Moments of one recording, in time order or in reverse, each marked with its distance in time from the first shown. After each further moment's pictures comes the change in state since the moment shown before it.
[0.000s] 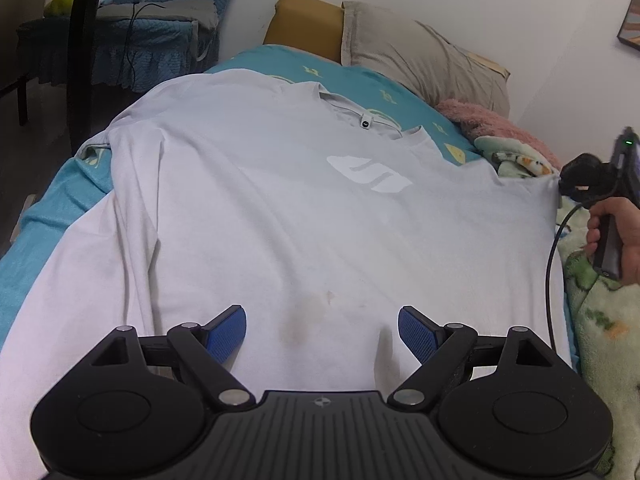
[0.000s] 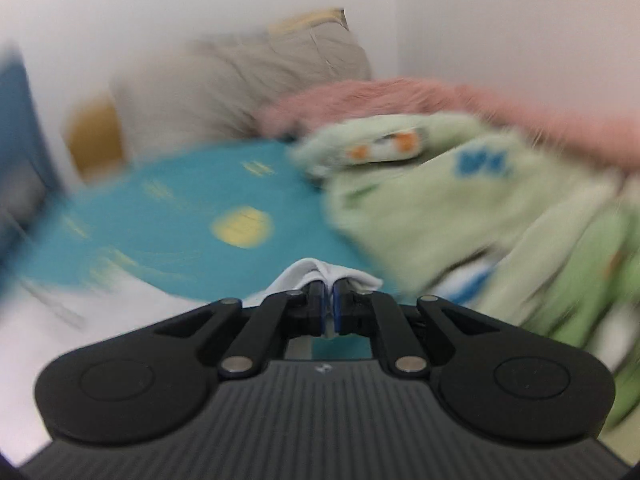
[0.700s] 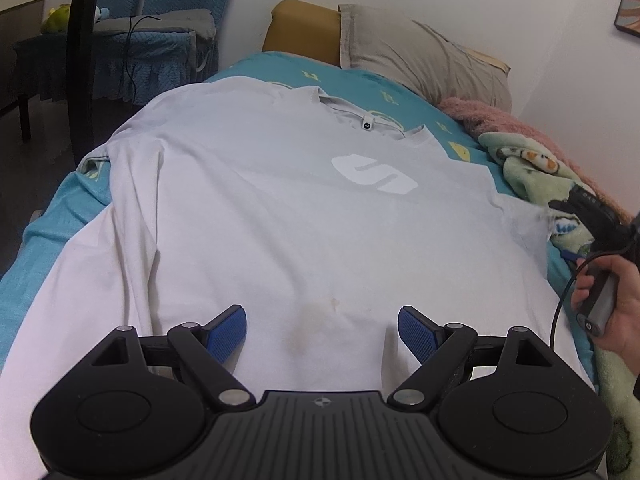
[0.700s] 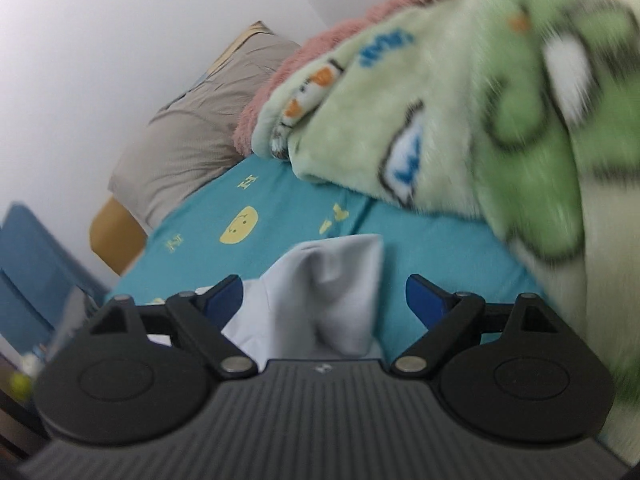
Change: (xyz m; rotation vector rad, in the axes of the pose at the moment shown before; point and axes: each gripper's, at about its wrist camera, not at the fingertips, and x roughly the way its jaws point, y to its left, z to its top) left arm 0.001 0.000 0.001 0.024 -0.022 0.027; right arm -0.004 -0.069 -0.114 0.639 -0.047 0.271
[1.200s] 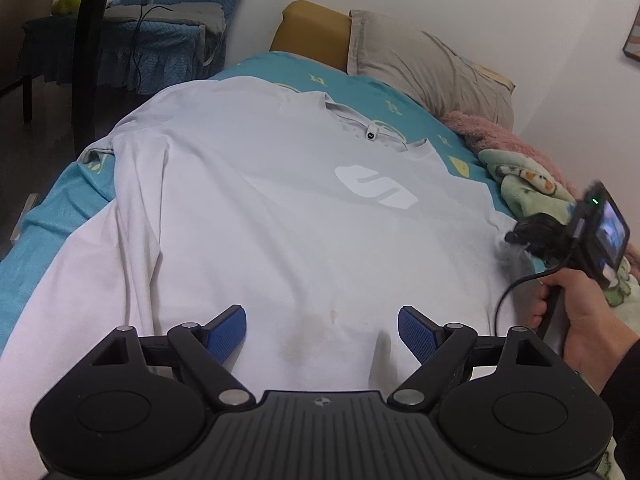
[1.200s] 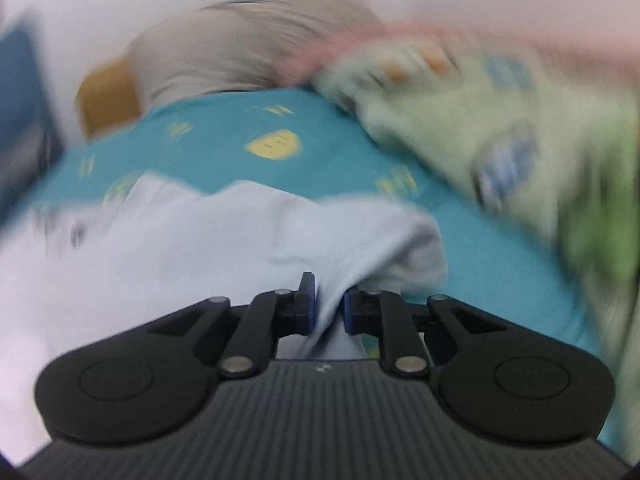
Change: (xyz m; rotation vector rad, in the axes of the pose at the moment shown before) left arm -0.003 0.010 0.007 -0.071 -0.005 -0.031; right arm 0.033 0.135 -0.087 -0.746 0.012 -0.198
